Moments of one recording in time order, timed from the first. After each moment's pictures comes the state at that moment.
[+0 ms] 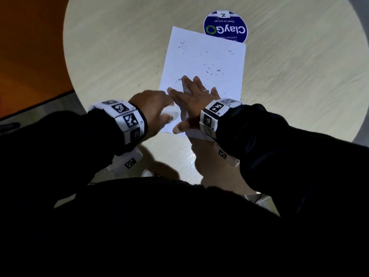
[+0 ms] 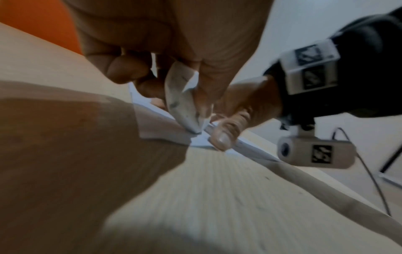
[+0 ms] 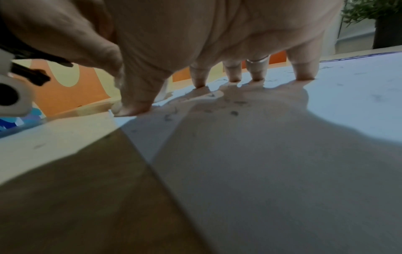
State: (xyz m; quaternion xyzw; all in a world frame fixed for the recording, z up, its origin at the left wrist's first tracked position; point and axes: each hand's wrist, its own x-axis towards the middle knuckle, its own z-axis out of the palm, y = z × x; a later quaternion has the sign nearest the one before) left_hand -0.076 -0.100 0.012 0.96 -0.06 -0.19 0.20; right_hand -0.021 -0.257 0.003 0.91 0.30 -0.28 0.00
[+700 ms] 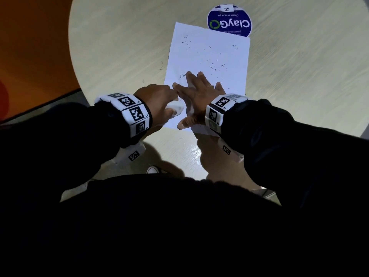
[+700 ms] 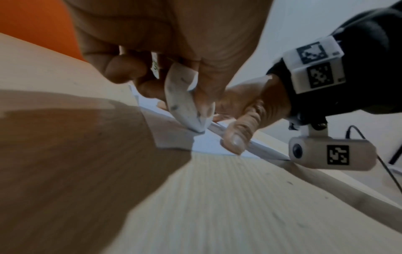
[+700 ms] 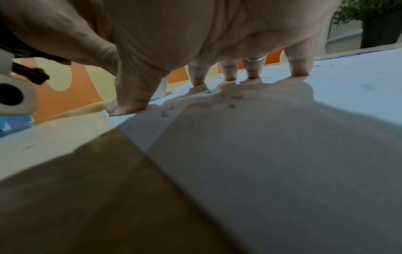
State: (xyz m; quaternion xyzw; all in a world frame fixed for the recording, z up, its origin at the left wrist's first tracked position) left_hand -0.070 -0.098 0.018 0.96 -0.08 -0.20 0.19; right_hand -0.020 -0.257 0.001 0.91 0.29 -0.28 -0.01
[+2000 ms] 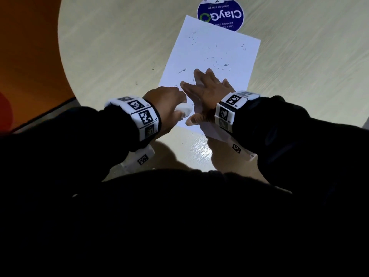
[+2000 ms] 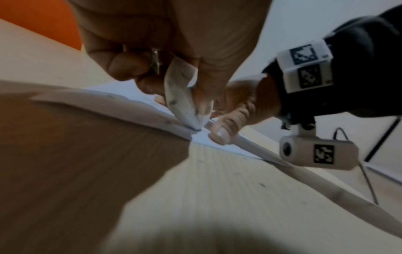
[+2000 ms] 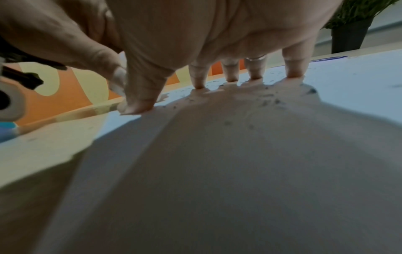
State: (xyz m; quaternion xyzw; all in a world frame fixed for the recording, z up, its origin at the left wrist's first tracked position) left_hand -0.062 -0.122 0.009 0.96 -0.12 -0.18 0.17; right_hand -0.018 -0.289 0.003 0.92 0.27 -0.27 -0.02
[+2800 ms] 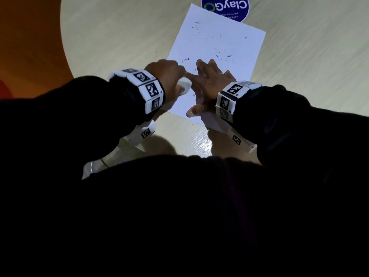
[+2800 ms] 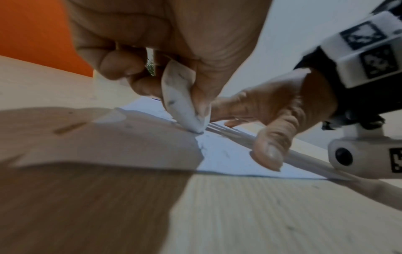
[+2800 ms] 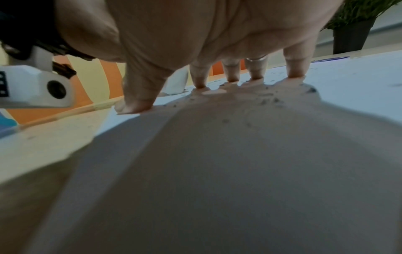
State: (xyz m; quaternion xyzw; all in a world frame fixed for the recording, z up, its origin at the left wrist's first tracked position) left_hand -0.044 -0.125 0.014 0.97 -0.10 -0.15 0.13; right_hand -0.017 -0.288 -0.001 0.92 0.27 -0.27 -0.03
